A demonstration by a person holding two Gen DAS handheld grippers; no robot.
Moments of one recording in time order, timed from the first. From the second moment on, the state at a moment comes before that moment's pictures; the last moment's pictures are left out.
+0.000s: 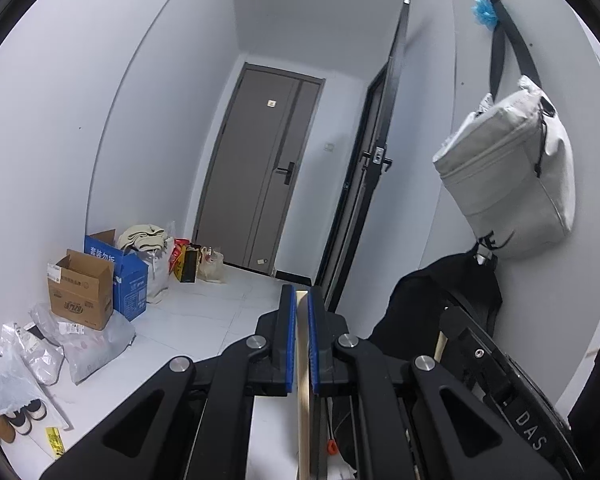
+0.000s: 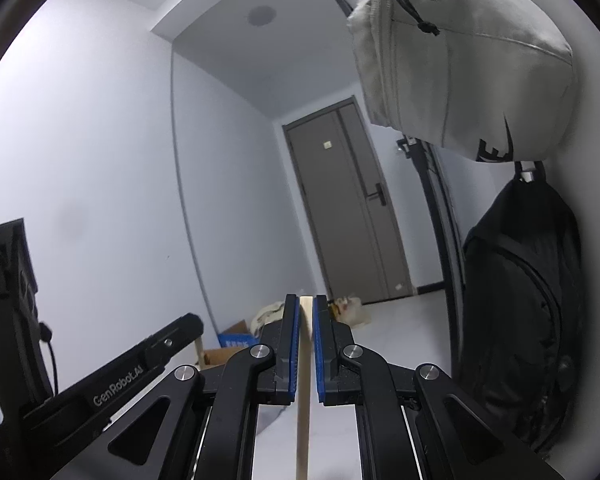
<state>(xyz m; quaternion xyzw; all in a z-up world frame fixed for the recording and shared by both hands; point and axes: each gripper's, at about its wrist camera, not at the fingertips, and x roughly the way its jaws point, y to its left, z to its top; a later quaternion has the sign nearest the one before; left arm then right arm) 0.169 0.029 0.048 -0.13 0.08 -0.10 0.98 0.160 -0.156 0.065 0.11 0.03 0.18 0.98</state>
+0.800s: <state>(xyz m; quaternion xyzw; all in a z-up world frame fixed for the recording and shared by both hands) 0.146 0.007 0.028 -0.06 0.24 -0.24 0.94 0.132 -0.177 0.047 0.13 0.19 0.28 0.93</state>
